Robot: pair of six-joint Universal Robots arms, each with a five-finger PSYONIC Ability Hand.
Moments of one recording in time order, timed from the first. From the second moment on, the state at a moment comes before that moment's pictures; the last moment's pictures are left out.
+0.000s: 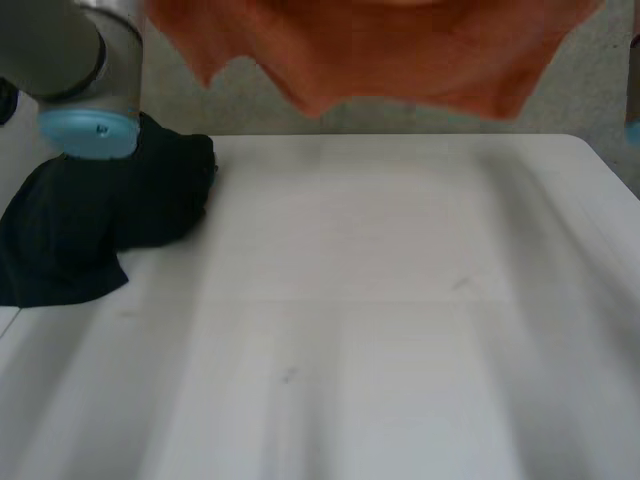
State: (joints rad) left arm 4.30 -2.26 -0.45 3.27 -1.68 3.55; right arm 1.74 -0.95 0.68 -0.42 1.56 2.80; left_hand 1.17 1.20 1.19 1.19 0.98; right_hand 1.14 1.17 1.19 1.20 1.02
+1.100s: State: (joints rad) left arm 4.33 -2.34 -0.98 2.81 -1.67 3.66; right arm 1.63 -1.04 1.48 -0.07 1.34 2.63; left_hand 0.55 0.55 0.55 0.54 0.36; right_hand 1.14 1.17 1.19 1.20 1.02
